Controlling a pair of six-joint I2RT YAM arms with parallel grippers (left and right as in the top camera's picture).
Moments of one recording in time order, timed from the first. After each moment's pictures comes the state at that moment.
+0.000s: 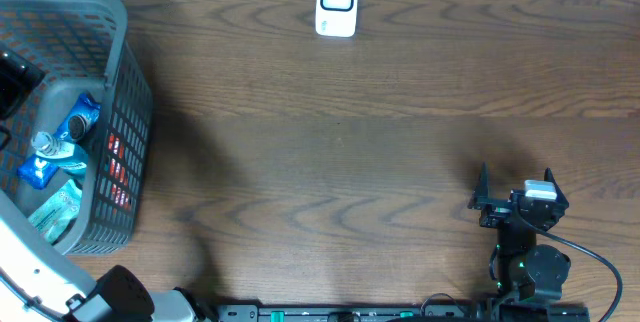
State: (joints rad) left arm 0.67 1.58 2.01 -1.42 0.20 -0.31; right arm -0.11 0.01 0.01 -0.07 0.04 -0.07
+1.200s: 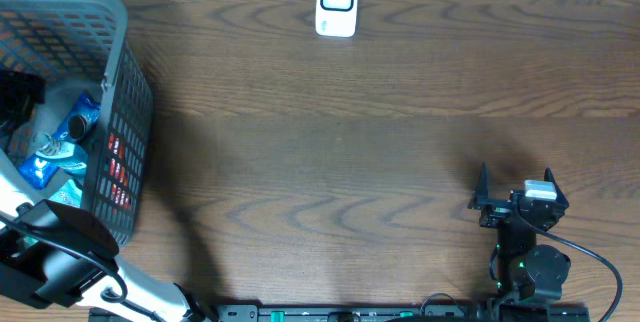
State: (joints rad) left arm 0.68 1.88 2.02 -1.51 0.01 -0.70; right arm -0.11 0.01 0.01 -0.07 0.04 -0.07
